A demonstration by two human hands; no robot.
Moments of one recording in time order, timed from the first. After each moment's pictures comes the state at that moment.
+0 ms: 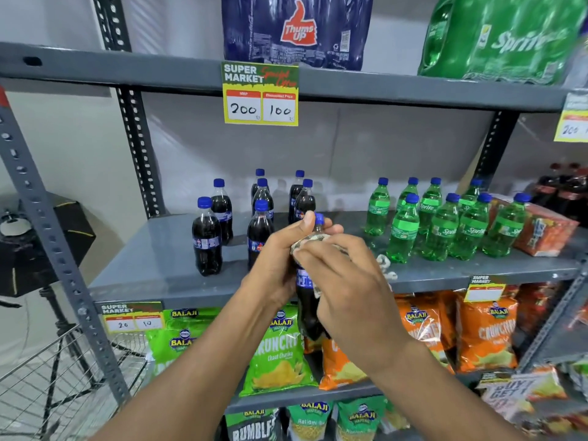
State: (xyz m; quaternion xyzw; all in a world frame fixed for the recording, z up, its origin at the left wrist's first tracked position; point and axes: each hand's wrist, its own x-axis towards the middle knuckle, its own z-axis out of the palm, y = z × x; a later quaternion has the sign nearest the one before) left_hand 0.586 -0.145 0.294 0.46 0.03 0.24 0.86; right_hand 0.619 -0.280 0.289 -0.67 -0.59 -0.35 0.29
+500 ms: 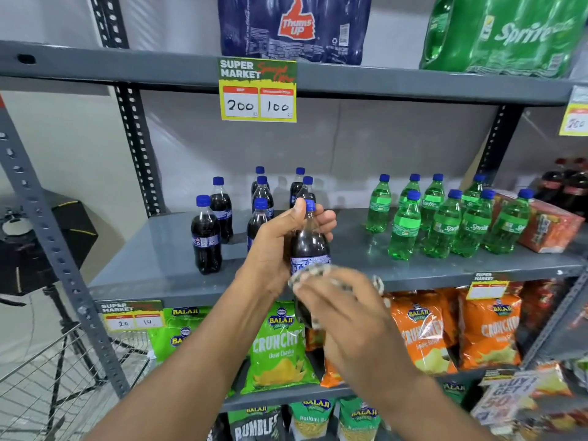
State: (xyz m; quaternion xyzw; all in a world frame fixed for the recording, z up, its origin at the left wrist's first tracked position) left_hand 0.588 -0.141 0.302 0.46 0.03 0.31 0.83; right_hand 0.622 -0.302 0.251 -0.64 -0.64 -0.32 0.27
